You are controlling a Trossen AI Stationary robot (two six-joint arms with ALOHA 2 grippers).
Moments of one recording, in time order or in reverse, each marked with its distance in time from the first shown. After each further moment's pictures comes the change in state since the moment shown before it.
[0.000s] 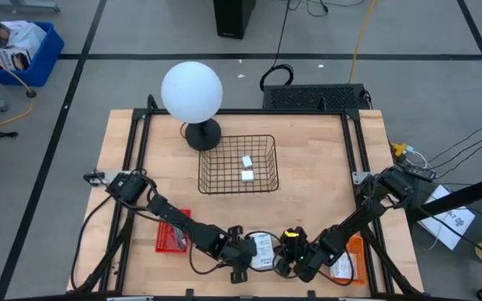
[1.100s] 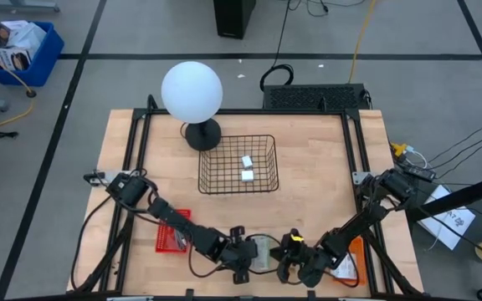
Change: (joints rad) left arm -0.020 0.009 -0.003 0.056 -0.103 0.032; right arm 0.049 0.000 0.005 0.182 0.165 -0.158
